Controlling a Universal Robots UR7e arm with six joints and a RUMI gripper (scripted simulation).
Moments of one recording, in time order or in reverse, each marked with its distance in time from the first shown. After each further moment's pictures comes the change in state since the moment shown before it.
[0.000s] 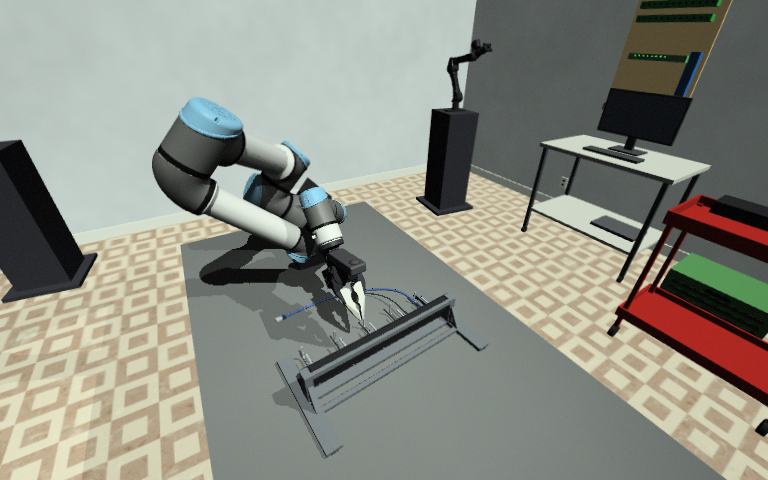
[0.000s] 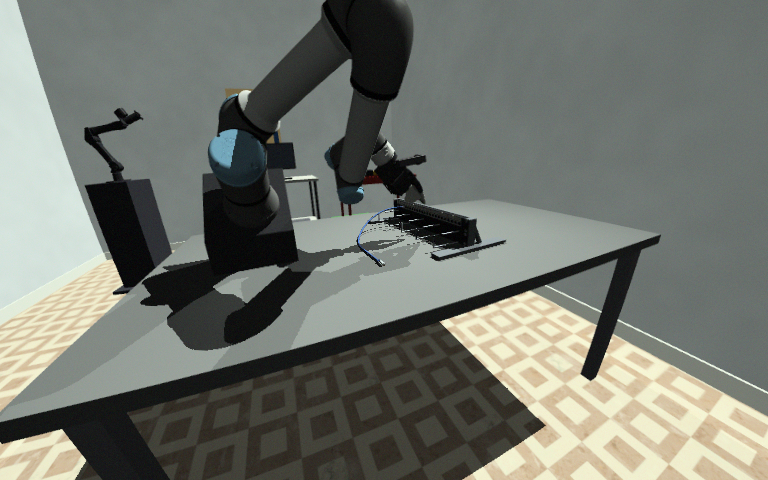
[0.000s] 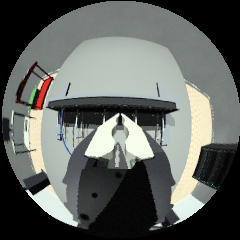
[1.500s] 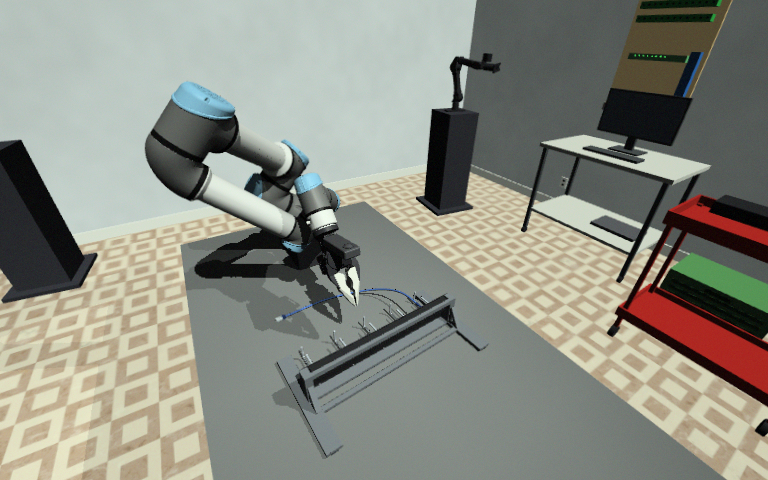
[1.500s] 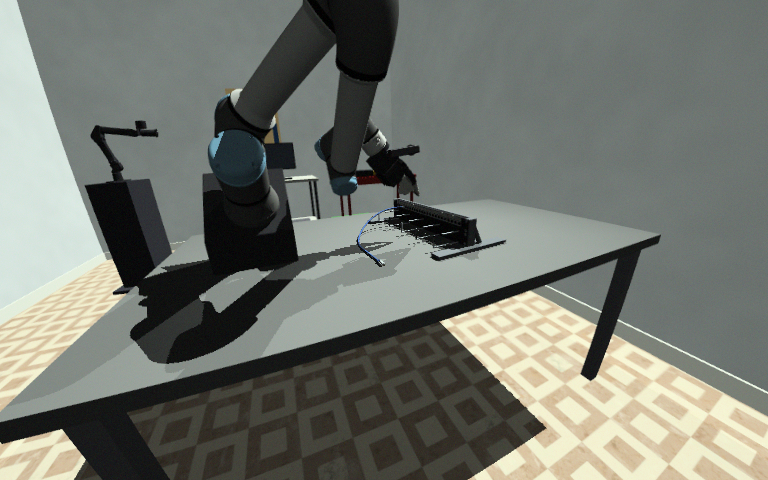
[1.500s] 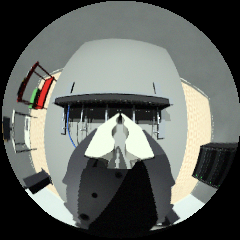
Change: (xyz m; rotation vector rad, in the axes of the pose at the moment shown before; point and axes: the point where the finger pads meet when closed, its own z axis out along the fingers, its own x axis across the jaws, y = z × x) arm 0.000 0.000 -0.041 0.002 0.001 0.000
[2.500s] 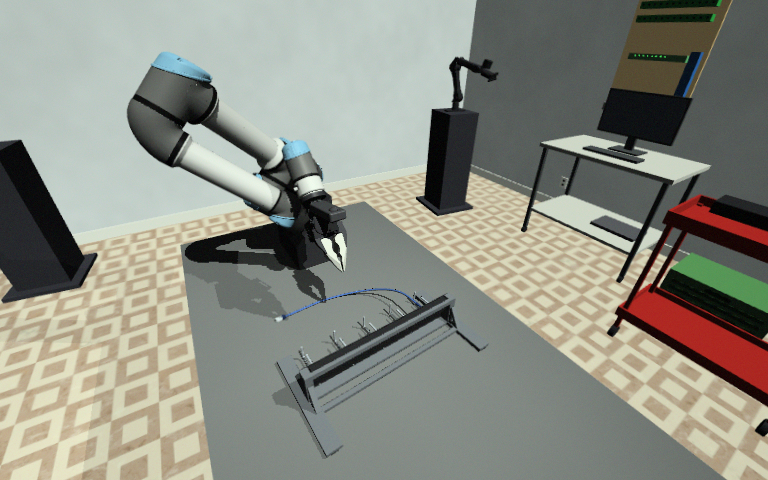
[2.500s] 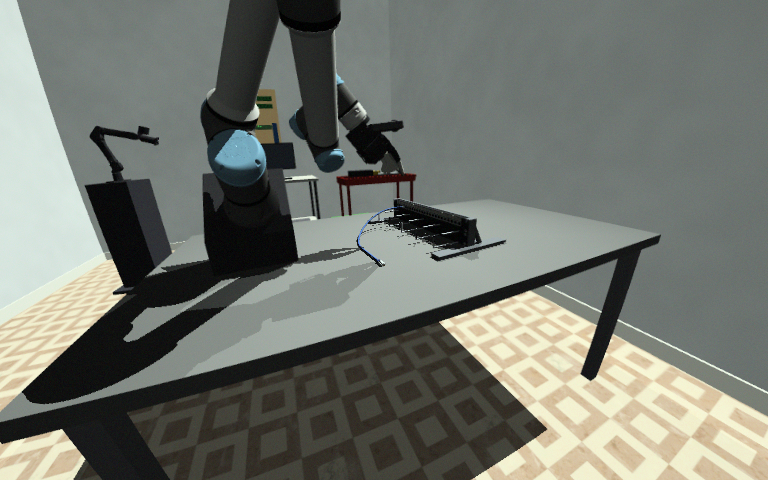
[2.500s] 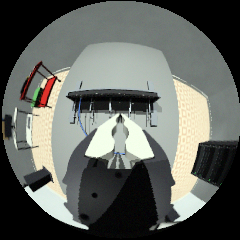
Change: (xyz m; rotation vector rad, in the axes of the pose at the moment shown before) arm 0.000 0.000 -0.097 0.000 0.000 0.000
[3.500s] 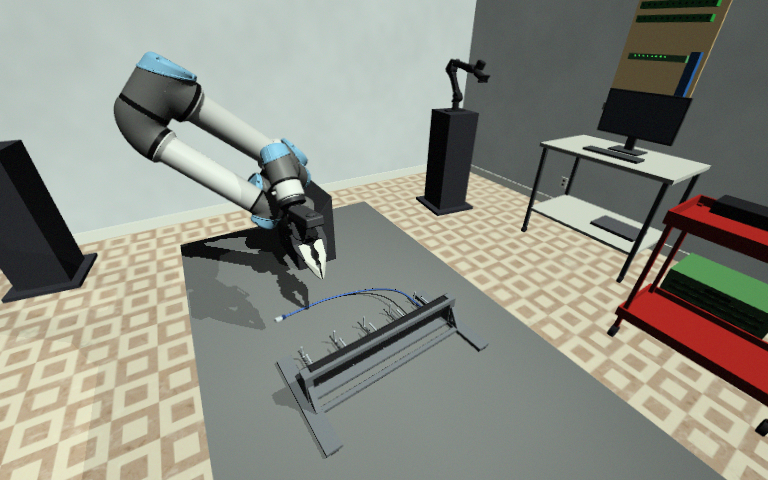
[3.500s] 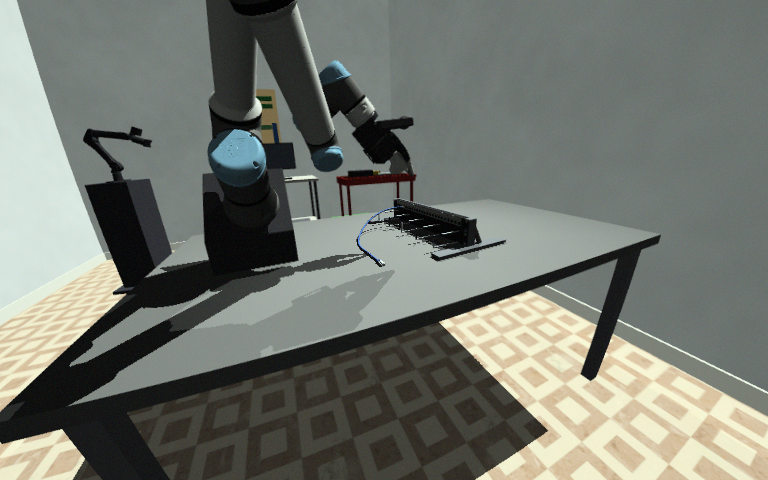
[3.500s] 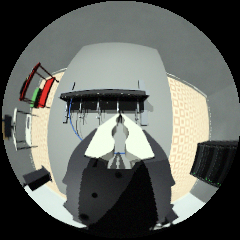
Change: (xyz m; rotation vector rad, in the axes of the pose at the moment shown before) arm 0.060 0.000 -0.002 0.000 0.005 0.001
